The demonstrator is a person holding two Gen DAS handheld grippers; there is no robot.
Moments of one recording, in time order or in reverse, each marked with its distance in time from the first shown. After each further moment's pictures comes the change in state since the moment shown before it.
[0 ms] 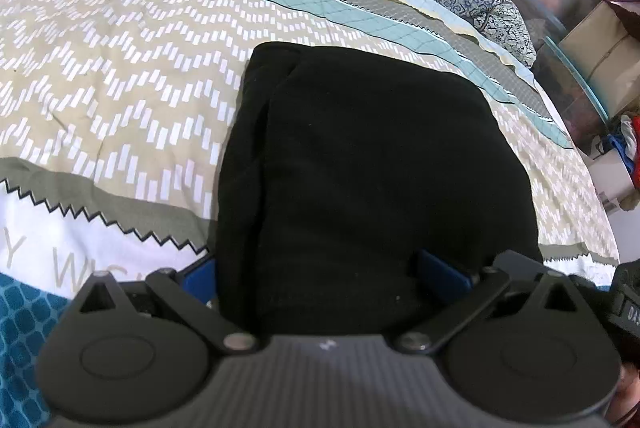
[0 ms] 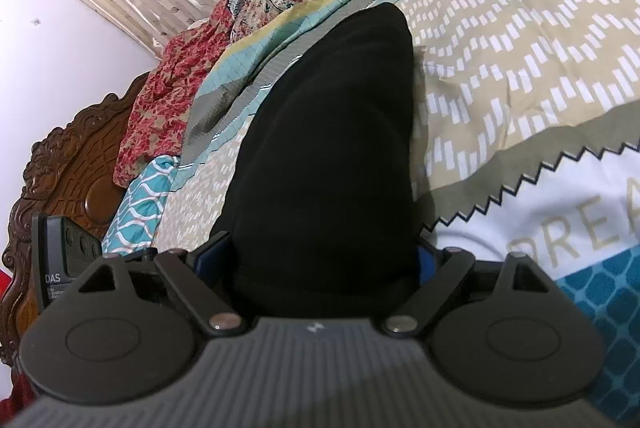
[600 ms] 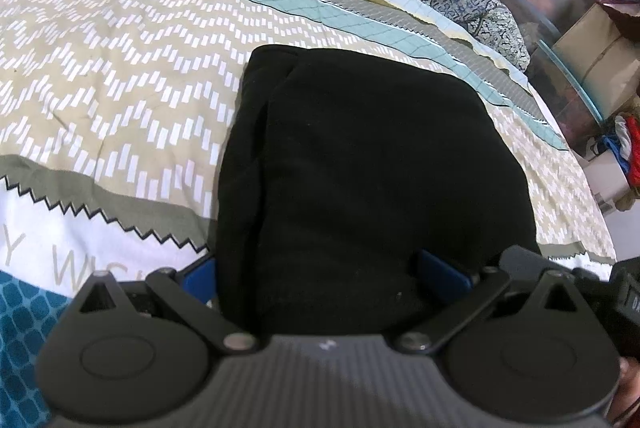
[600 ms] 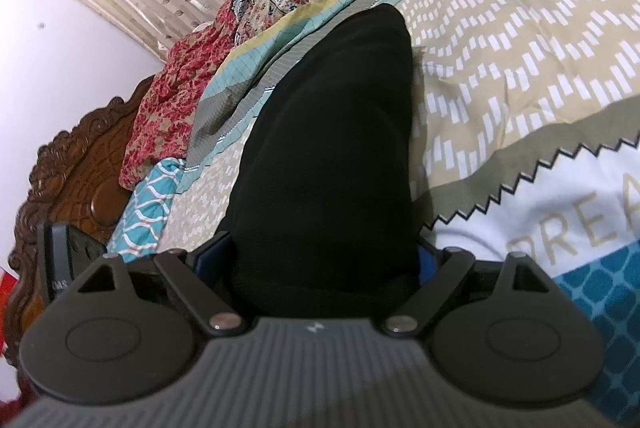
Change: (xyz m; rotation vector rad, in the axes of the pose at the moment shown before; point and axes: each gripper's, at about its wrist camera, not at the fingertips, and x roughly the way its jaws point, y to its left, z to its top) left arm -0.004 0.004 -0.006 0.002 -0.023 -0.022; right arm -0.004 -0.003 -0.001 0.026 -0.005 0.021
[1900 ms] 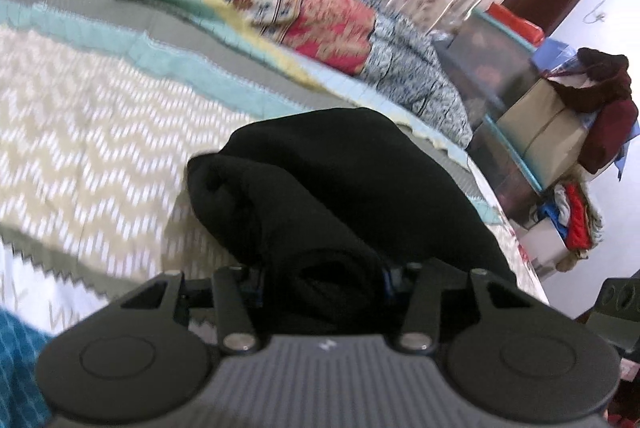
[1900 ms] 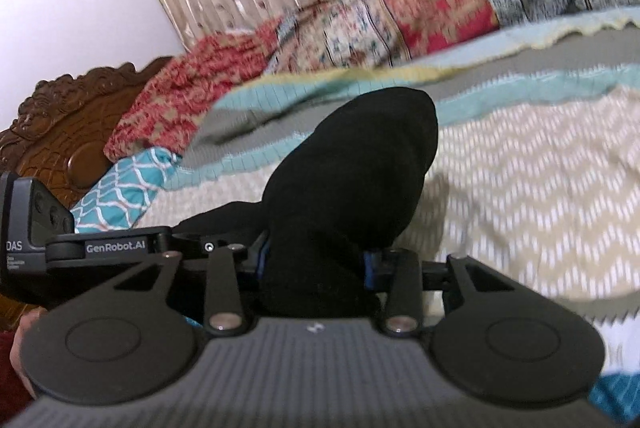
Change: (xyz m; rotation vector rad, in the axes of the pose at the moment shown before) left arm -0.062 -0.024 0.032 -0.029 -0.216 -0.149; right arm -0.008 0.089 0.026 -0.368 -0.117 -0.115
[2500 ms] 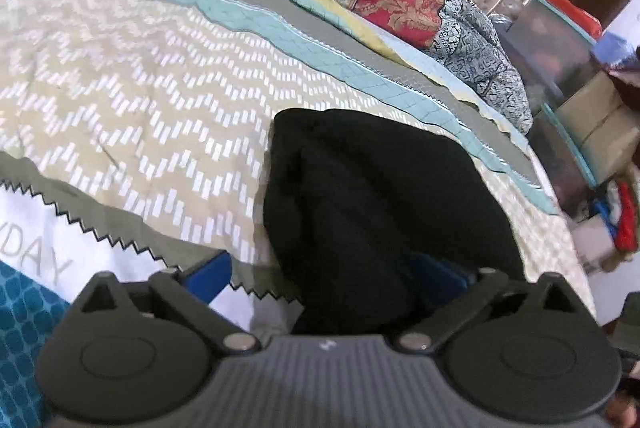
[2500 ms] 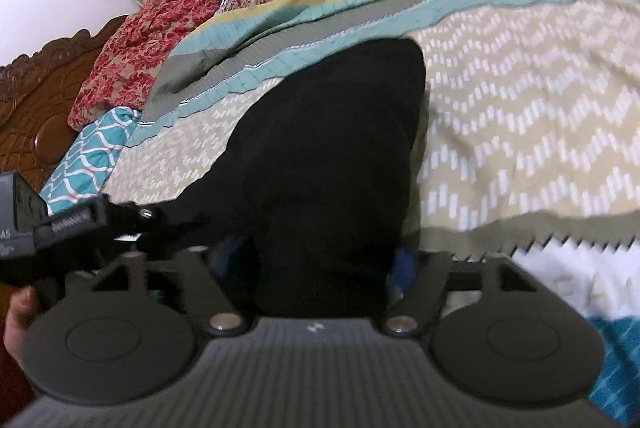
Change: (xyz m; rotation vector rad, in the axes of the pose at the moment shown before) left arm 0.023 0.055 -0.012 -0.094 0.106 0.117; right arm 0.026 -0.029 -0.025 0.089 0.189 -0.092
